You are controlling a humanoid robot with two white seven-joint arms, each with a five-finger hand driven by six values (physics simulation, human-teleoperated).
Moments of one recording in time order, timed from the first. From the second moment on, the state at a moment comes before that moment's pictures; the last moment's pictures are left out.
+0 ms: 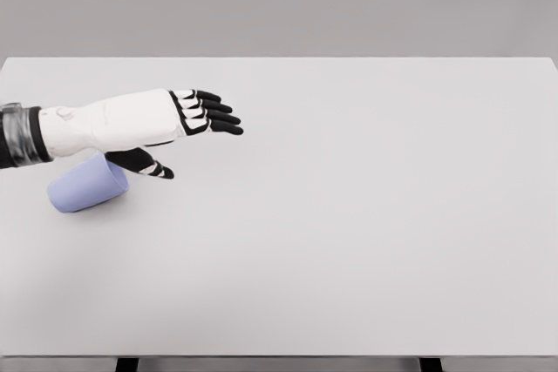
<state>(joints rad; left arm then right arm) -0.53 0.81 -0.46 -1.75 -0.13 -0.60 -0.61 0.00 0.00 -0.05 0.00 0.10 -0.09 0.07</state>
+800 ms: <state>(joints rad) -1.48 1.02 -1.28 -1.64 0.41 0.09 -0.31 0.00 0.00 -0.05 0.00 0.10 -0.09 0.07</state>
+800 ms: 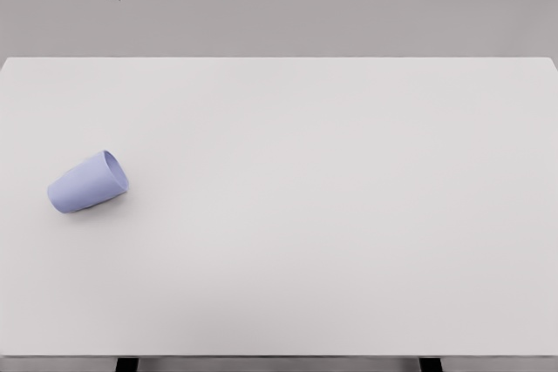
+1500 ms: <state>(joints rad) -1.47 1.14 -1.66 -1.76 0.96 0.52 -0.14 0.00 0.00 -0.05 0.00 0.10 -0.09 0.07</state>
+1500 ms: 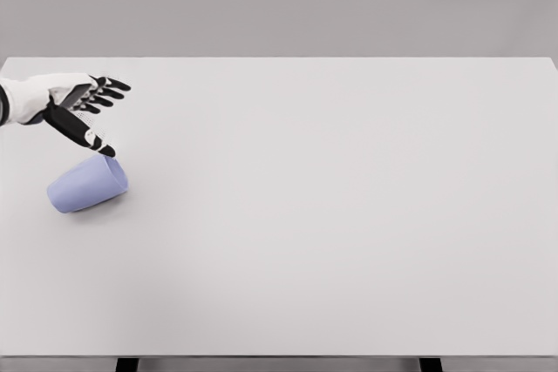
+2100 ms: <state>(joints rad) -1.32 1.24 -1.66 -1.77 0.82 0.35 -0.09 0.00 0.00 -0.05 0.00 0.10 -0.09 0.07</state>
